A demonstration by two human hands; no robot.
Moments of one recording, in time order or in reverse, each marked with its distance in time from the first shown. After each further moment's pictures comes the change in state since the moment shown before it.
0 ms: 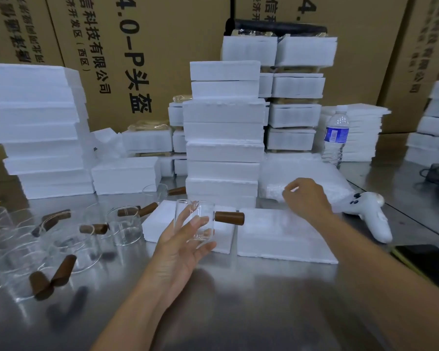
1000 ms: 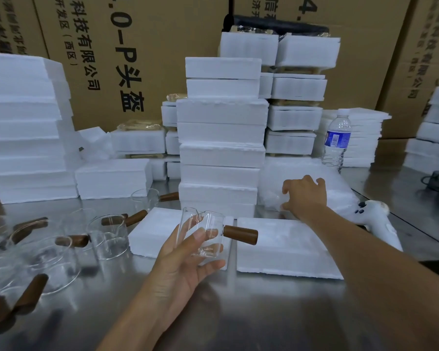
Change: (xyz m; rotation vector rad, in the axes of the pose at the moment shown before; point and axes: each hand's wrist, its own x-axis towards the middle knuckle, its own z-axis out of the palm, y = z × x) left_hand 0.012 -0.010 0.001 -0.003 -0.065 -0.028; right_hand 0.070 0.020 0.029 -0.841 0.054 -0.304
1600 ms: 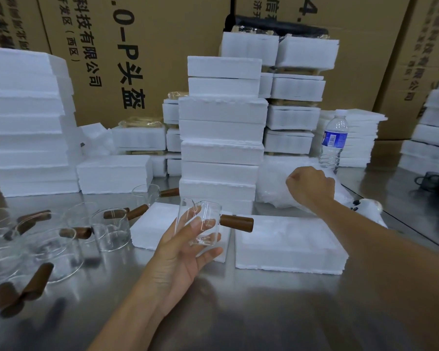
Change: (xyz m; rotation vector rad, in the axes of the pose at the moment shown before) left_hand -0.003 0.006 0.004 -0.060 0.012 -0.005; right_hand -0.010 0.008 -0.028 0.467 0.138 0.218
